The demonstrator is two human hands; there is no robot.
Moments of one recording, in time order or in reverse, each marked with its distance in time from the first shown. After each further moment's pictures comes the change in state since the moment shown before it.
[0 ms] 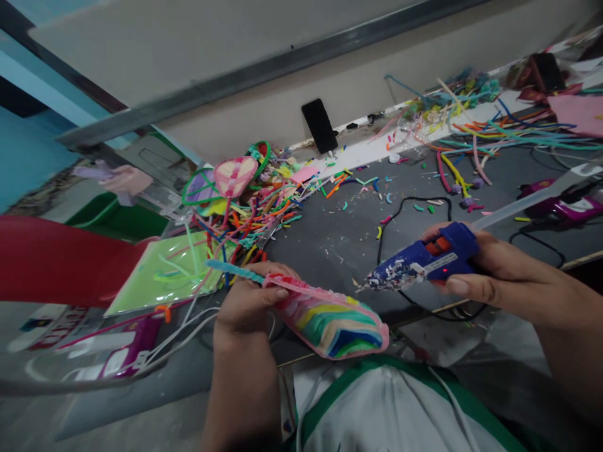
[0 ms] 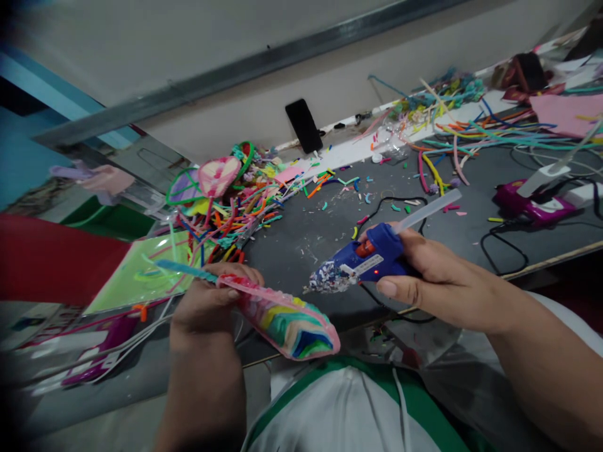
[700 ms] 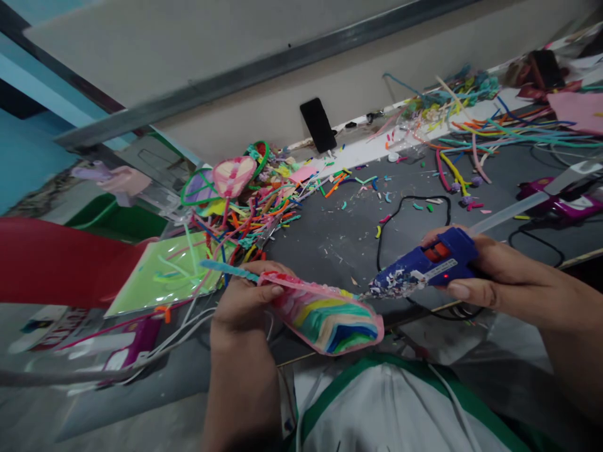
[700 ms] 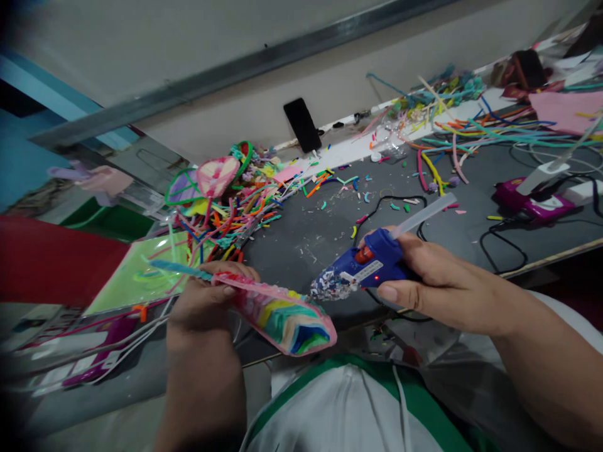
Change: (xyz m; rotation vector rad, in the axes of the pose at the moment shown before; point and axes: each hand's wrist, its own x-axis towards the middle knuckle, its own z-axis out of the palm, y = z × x) left_hand 0.000 -0.001 -0.007 0.011 0.022 0.005; right_hand -0.001 -0.004 -0.002 -0.050 -0.023 -0.054
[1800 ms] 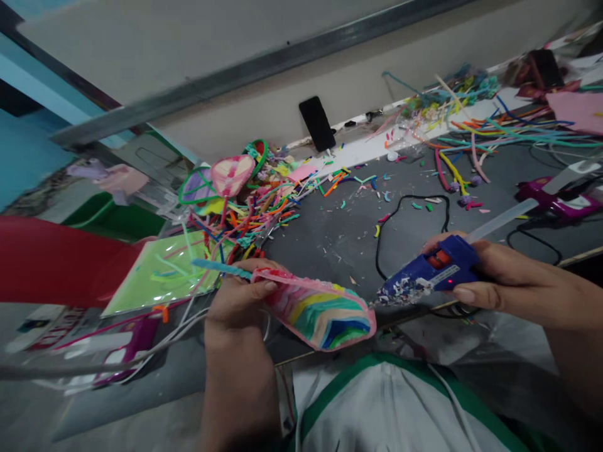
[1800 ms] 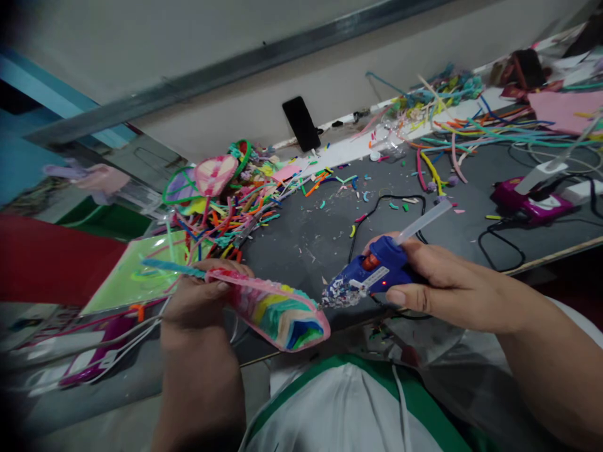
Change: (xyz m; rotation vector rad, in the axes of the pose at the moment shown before) left_hand -0.001 -0.002 -0.008 -0.003 0.064 0.022; right_hand -0.013 0.013 -0.004 -0.008 -0.033 0.031
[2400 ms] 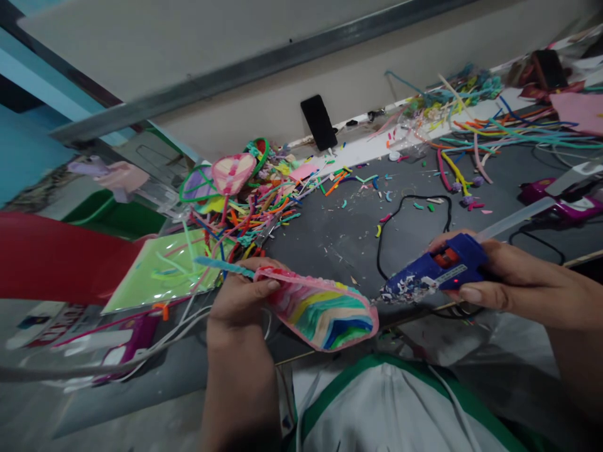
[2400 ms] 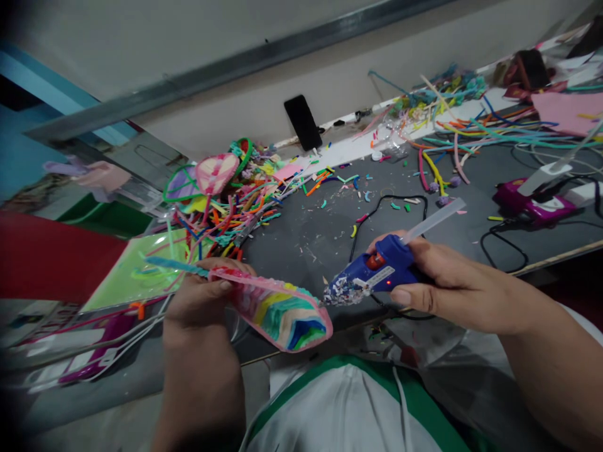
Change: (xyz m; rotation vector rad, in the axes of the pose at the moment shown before) left_hand 0.000 0.002 0.004 0.016 0.046 -0.043; right_hand 0.002 -0.009 0.001 0.078 0.108 -0.015
